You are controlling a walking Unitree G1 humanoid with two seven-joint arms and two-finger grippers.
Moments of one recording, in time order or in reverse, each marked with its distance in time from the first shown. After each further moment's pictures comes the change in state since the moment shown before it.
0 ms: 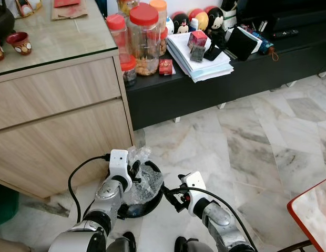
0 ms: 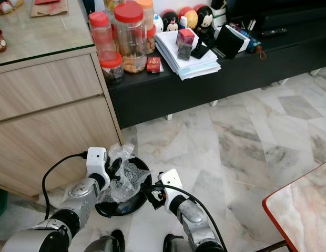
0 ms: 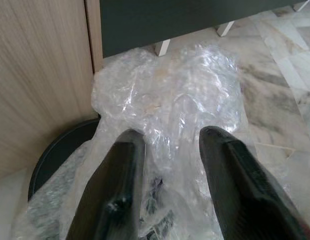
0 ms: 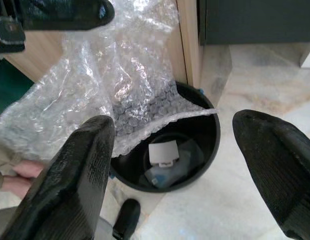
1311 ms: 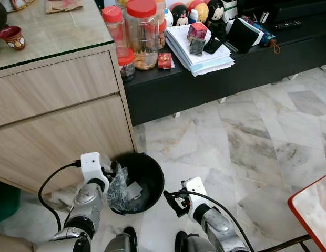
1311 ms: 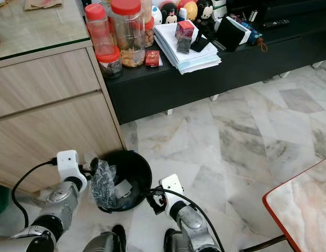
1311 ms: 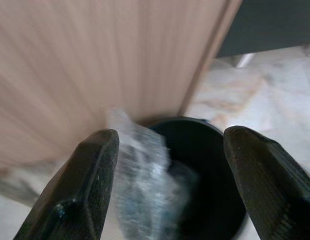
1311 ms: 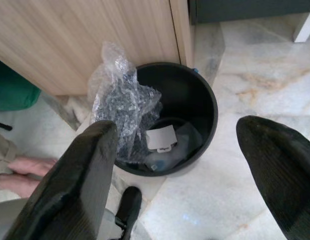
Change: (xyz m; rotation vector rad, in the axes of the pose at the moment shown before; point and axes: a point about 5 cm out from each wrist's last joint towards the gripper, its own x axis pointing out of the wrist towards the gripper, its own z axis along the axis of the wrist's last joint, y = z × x) left arm -0.023 0.065 0.003 -0.004 -0.038 0.309; right arm 0.002 0.003 -0.011 0.032 0.066 -0.087
